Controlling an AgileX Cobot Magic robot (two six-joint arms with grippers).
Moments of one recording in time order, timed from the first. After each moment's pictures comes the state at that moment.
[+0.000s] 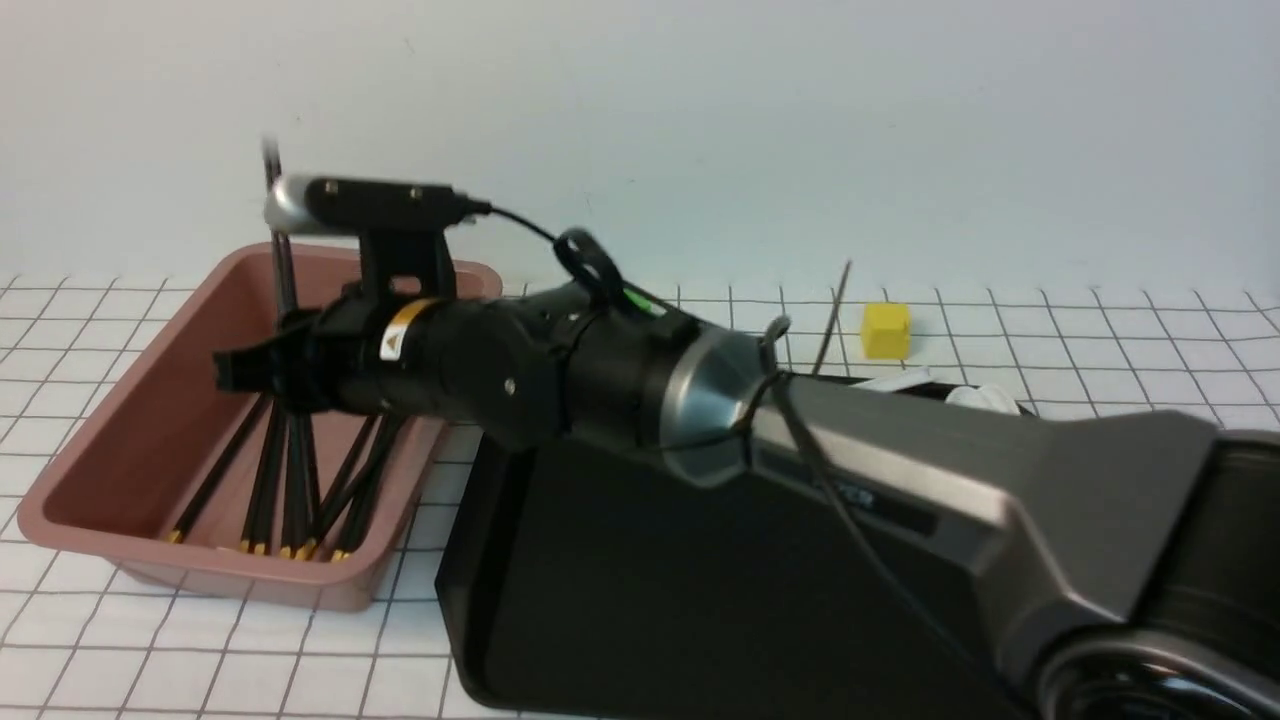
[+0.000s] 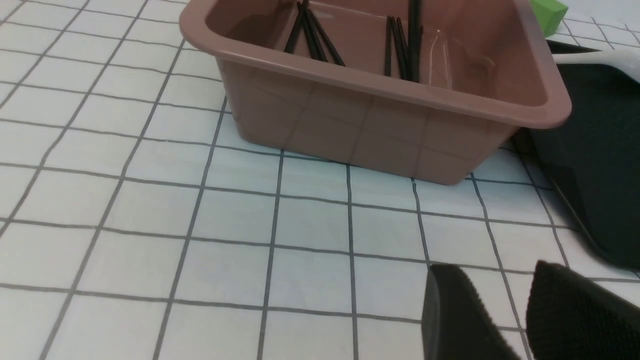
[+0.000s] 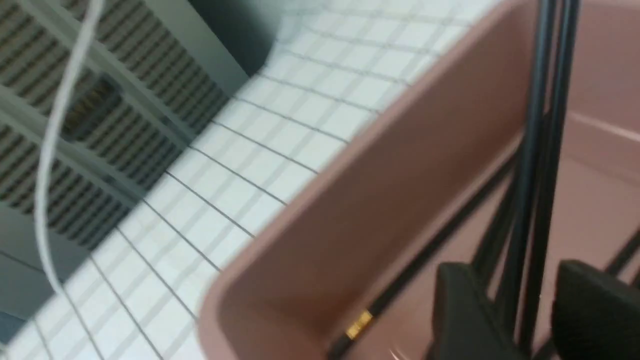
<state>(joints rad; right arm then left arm) 0.86 2.30 -1.97 0.36 0.17 0.19 -0.08 -0.01 0.03 0.00 0.39 -0.20</state>
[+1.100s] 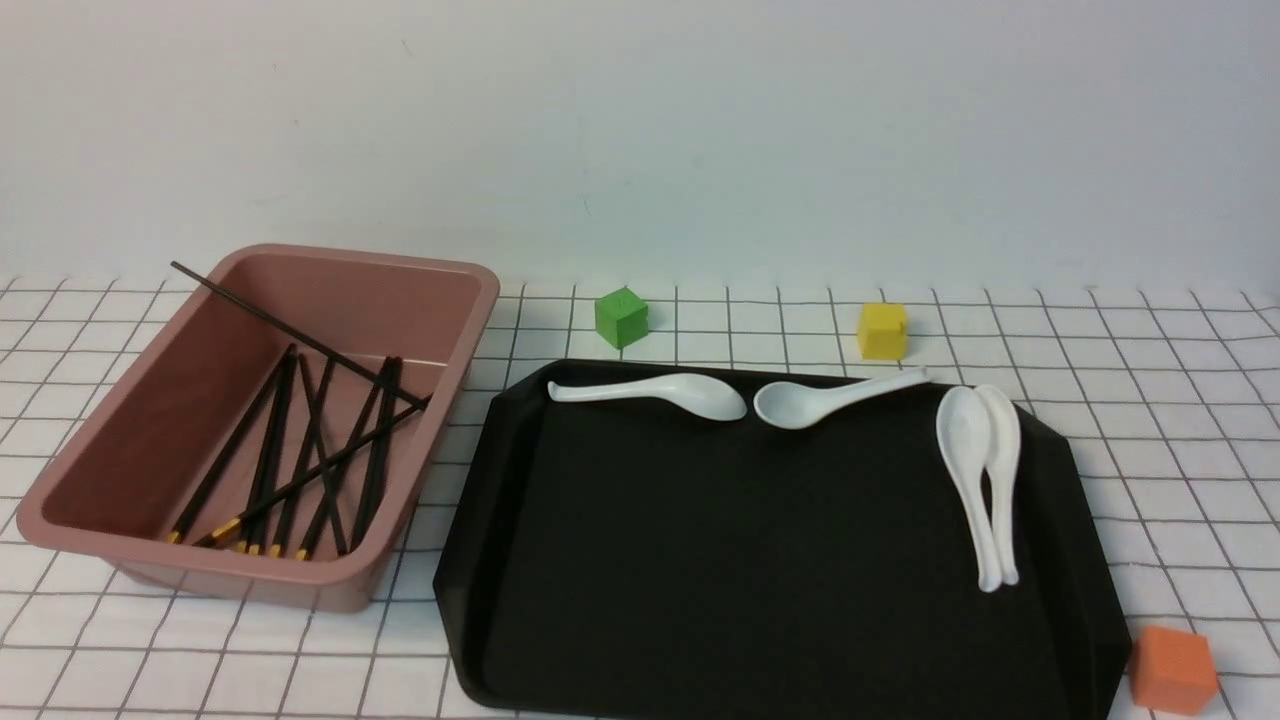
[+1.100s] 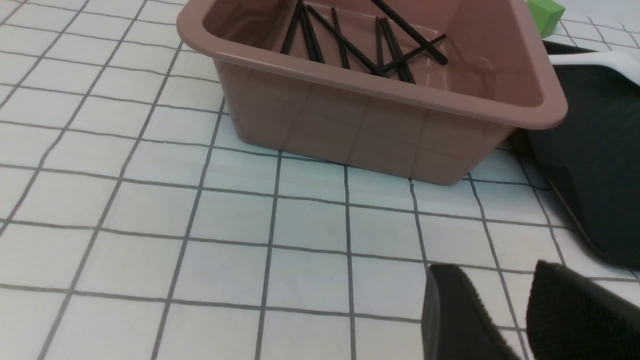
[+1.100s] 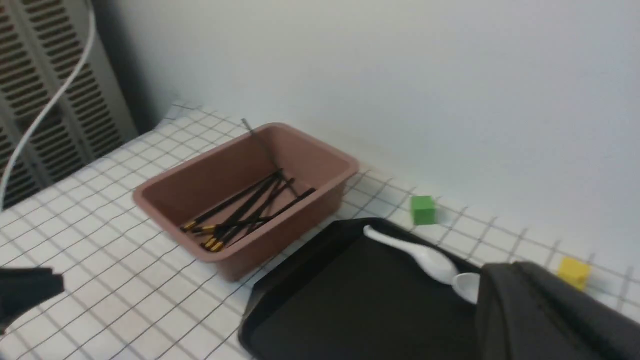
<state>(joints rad) 0.77 0.55 -0.95 -0.13 0.68 0.23 -0.08 -0.01 0.03 0.00 0.39 -0.20</state>
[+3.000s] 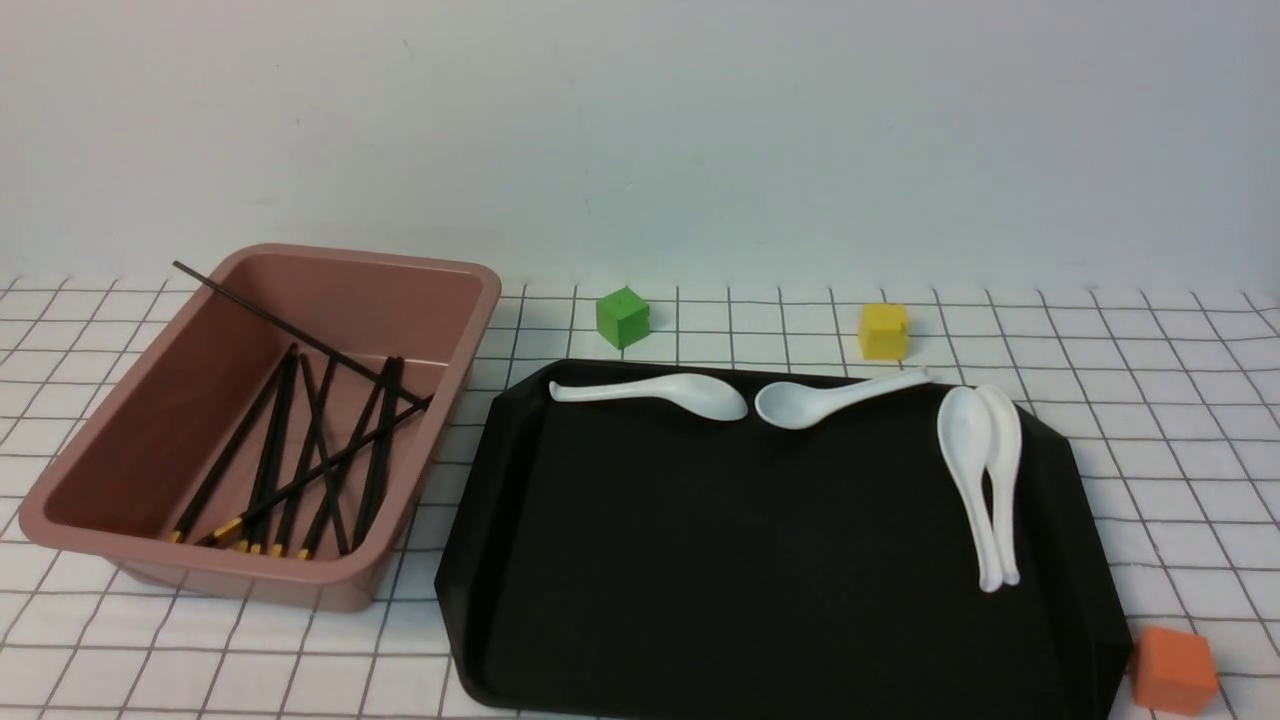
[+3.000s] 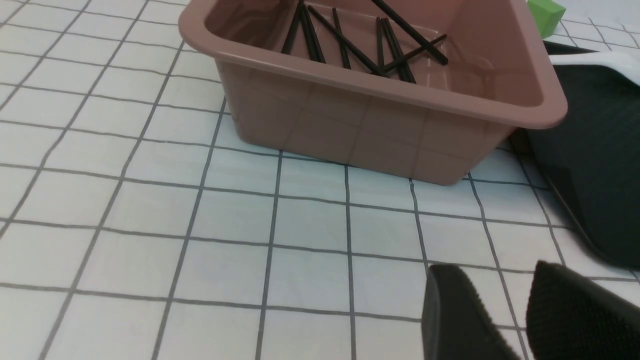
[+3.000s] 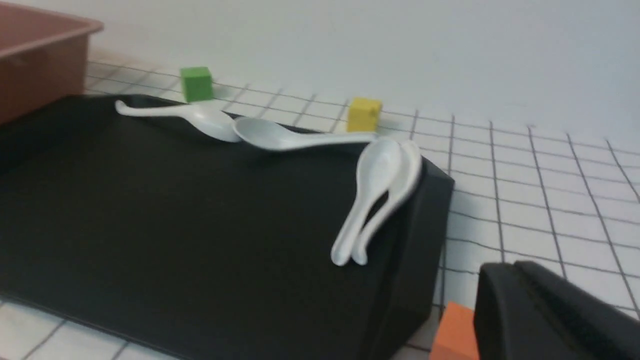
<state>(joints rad) 0.15 0.00 0.02 0.02 0.19 -0.04 -0.08 -0.01 0.03 0.00 0.39 -0.20</state>
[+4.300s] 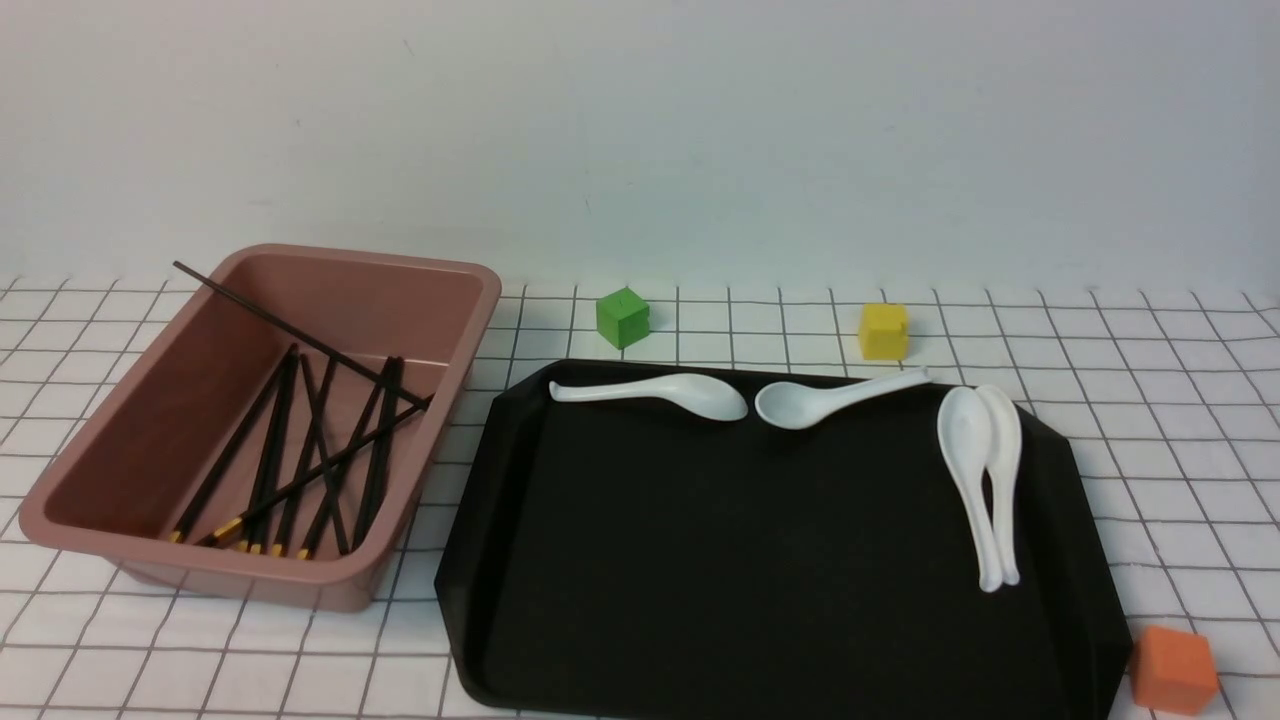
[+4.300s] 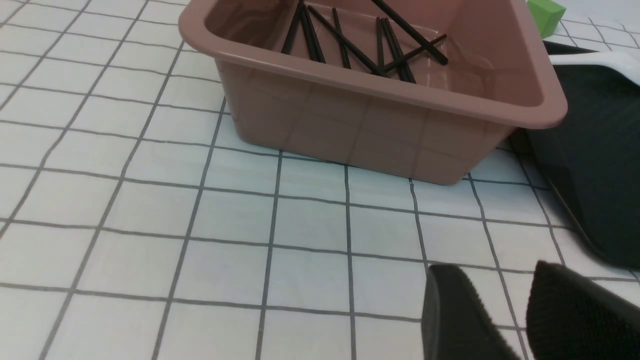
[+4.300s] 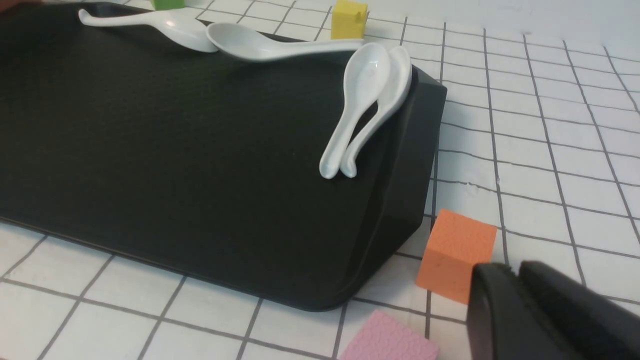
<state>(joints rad) 0.14 -0.01 0.02 0.02 0.36 -0.04 -0.08 -0.01 0.03 0.00 0.39 -0.20</state>
